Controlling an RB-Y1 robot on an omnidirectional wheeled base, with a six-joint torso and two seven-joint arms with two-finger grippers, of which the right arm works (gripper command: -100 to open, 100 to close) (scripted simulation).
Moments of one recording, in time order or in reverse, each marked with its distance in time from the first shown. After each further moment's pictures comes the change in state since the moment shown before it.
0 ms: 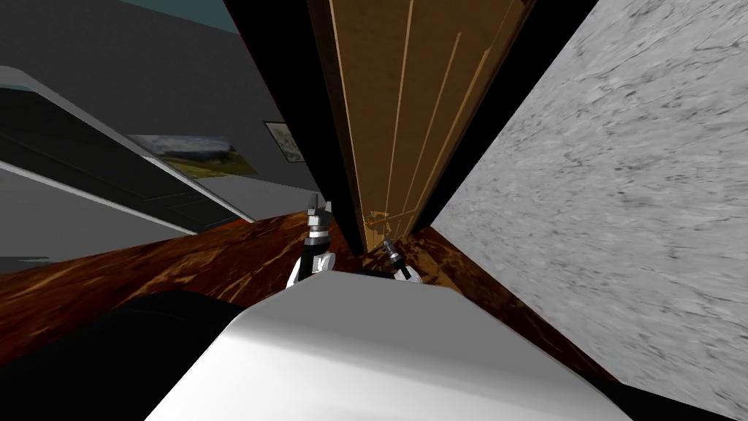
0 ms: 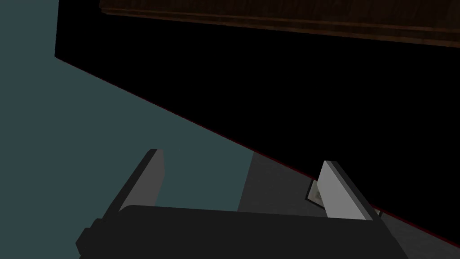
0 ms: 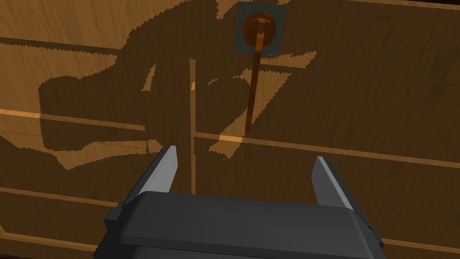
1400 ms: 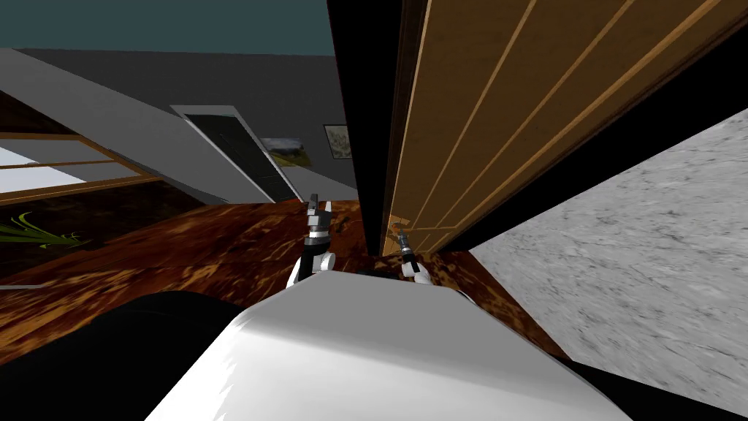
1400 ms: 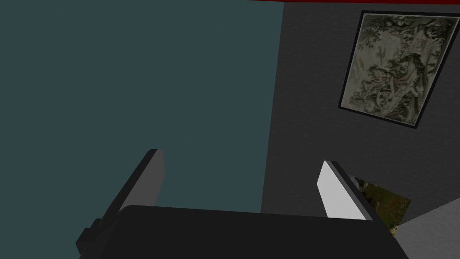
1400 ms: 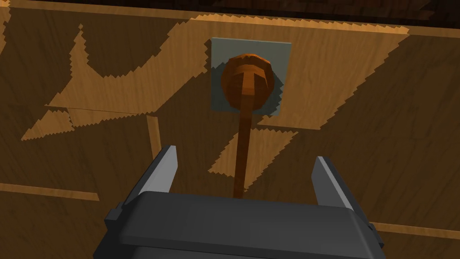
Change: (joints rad) arm -0.116 -0.039 -0.209 0.149 -0.212 -0.040 0.074
